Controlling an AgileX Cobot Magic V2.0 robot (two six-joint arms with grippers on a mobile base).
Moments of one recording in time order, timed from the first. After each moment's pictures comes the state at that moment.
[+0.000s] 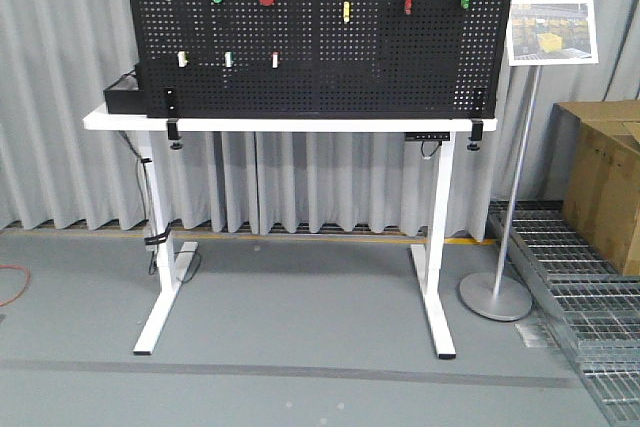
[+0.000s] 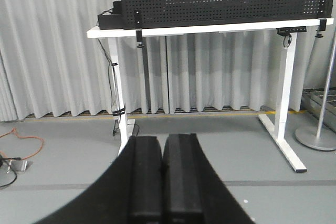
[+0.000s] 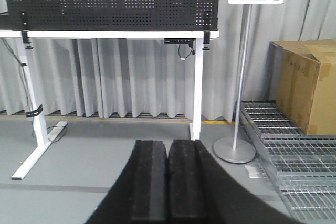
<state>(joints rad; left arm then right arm) -0.03 -0.01 0.03 0.01 0.09 0.02 0.01 -0.01 0.03 -0.02 0.10 0.01</state>
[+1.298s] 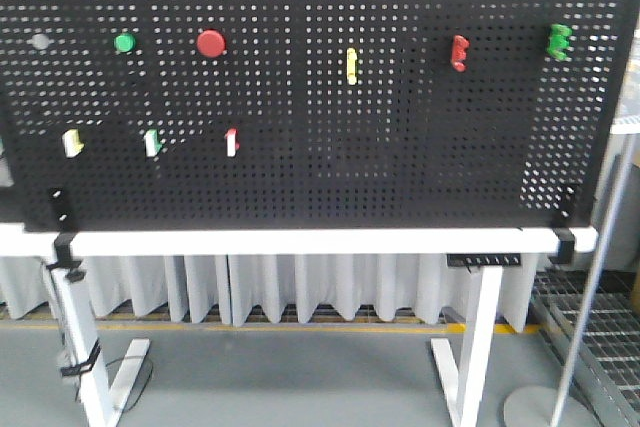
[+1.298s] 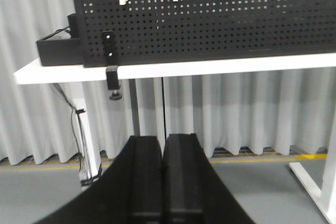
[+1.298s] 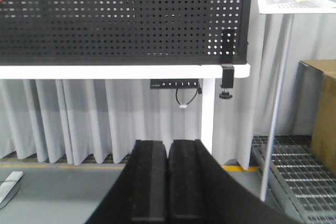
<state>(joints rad) -0.03 -0.01 0.03 0.01 0.09 0.02 0.01 -0.01 0.03 -0.02 0.10 0.01</state>
